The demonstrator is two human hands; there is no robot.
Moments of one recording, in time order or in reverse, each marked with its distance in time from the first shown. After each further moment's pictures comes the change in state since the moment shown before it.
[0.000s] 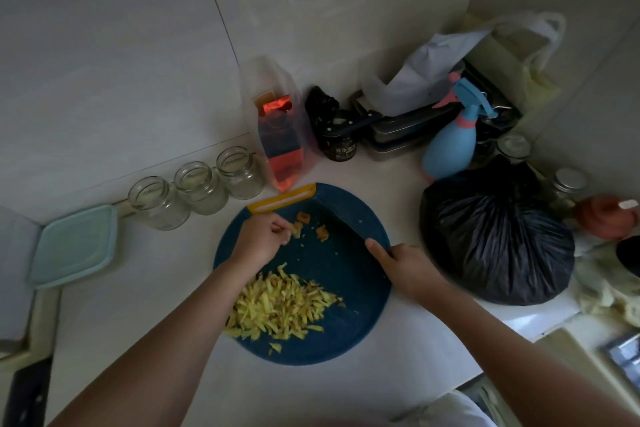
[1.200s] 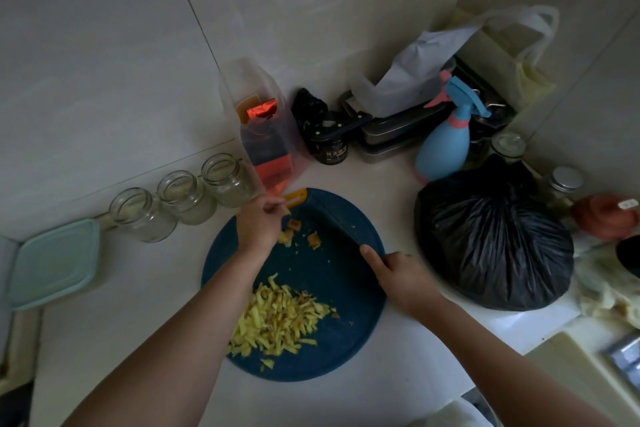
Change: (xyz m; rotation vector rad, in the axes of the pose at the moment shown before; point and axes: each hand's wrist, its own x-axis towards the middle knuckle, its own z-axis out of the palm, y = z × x) left_hand 0.035 0.026 0.019 -0.297 0.285 -0.091; right_hand 0.004 0.006 0.006 0.039 0.018 -0.001
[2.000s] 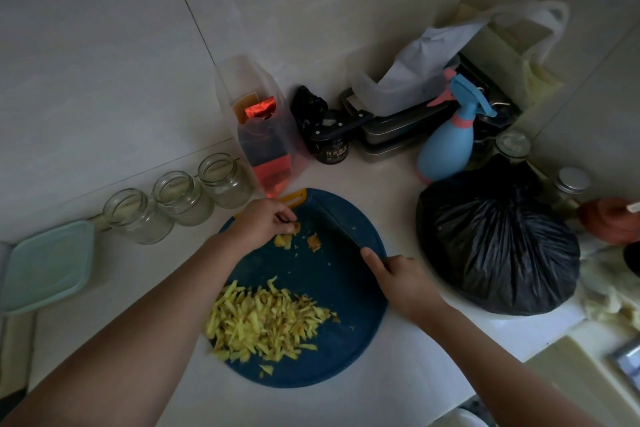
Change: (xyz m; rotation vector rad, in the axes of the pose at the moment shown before) left_hand 0.028 -0.002 -0.019 0.498 -0.529 0.280; right_hand 0.000 0.000 0.002 -0.002 0.017 0.000
